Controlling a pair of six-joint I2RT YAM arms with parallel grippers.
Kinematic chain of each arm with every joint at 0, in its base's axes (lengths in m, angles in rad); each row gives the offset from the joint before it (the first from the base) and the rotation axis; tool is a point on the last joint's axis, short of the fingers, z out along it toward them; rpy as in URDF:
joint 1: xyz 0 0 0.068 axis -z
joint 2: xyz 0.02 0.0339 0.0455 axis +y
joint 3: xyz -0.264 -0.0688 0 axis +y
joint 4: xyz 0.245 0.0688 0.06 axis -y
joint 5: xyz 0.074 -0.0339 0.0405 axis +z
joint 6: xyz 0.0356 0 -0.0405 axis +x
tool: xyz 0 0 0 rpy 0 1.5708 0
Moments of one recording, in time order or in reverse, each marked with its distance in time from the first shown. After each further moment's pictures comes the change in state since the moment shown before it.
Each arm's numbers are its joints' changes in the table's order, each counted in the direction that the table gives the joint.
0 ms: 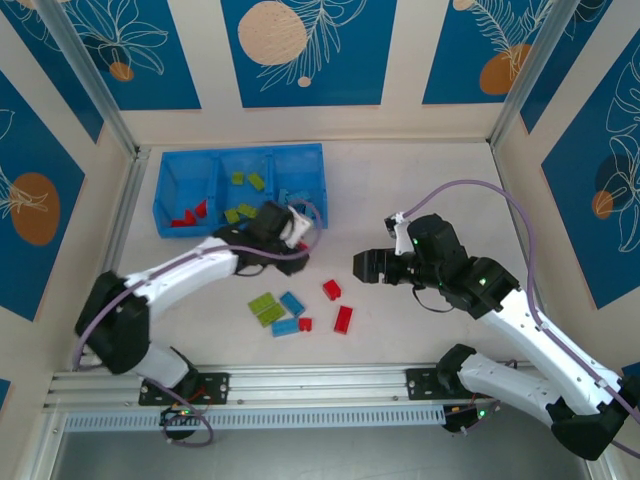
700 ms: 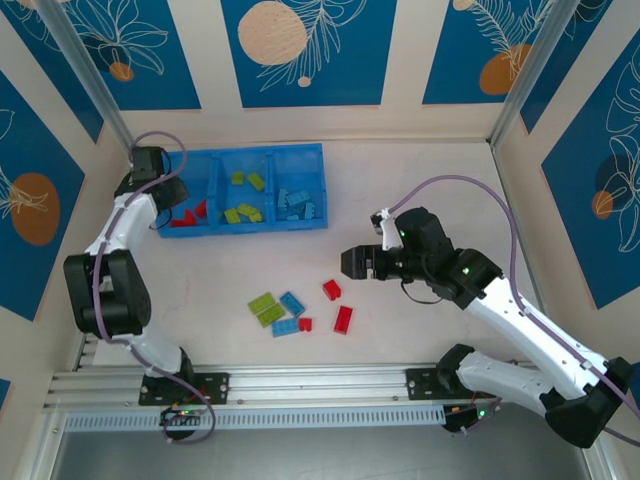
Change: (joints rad) left arm -0.760 0.236 -0.259 0.009 0.192 -0.309; right arm 0.001 0.095 -0.001 0.072 0.065 0.008
